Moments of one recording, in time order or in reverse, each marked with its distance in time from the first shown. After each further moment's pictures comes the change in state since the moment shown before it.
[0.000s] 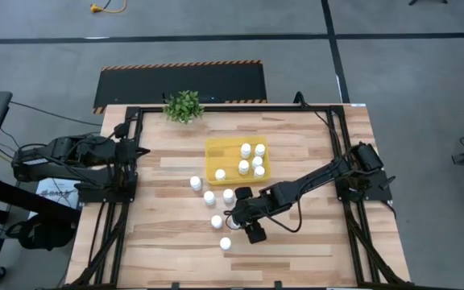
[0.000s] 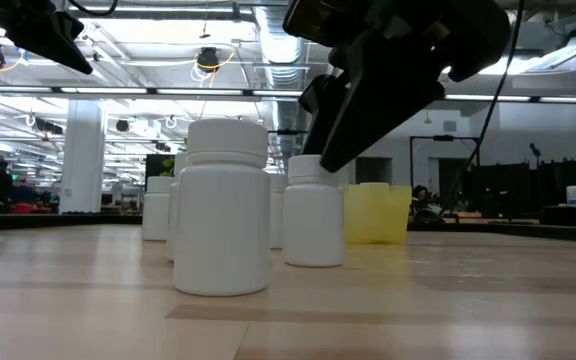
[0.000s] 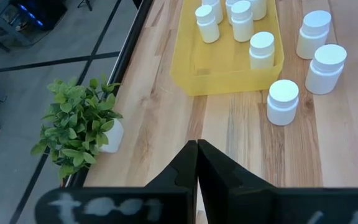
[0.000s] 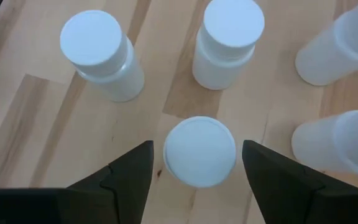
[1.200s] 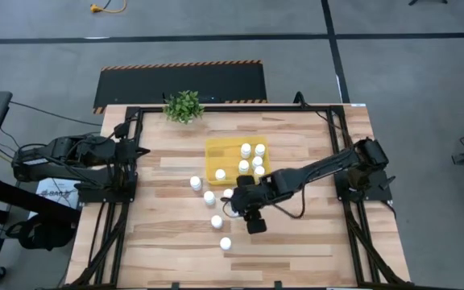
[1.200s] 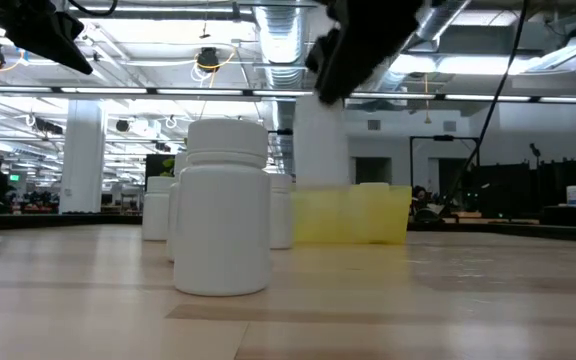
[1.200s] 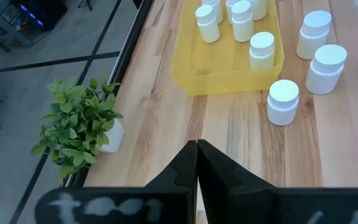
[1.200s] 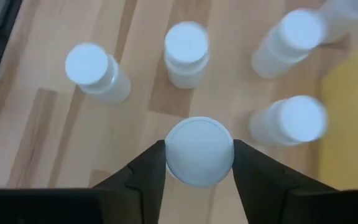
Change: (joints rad) left arm 0.000 0.000 0.000 0.000 0.000 0.000; right arm -0.056 -0.066 0.160 -0.274 -0.008 0.034
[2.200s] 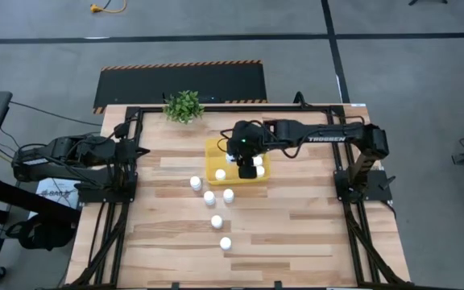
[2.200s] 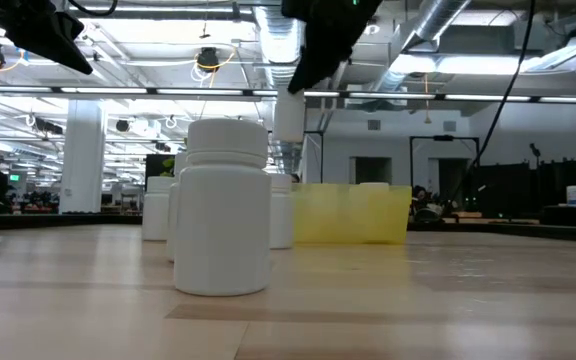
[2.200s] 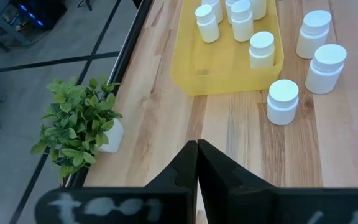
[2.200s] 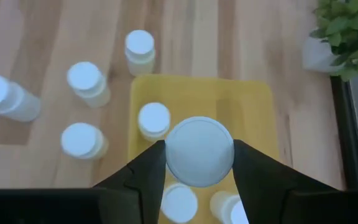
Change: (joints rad) left arm 0.000 0.000 0.000 0.000 0.000 0.000; right arm -0.364 -0.063 0.150 -0.094 0.027 -0.296
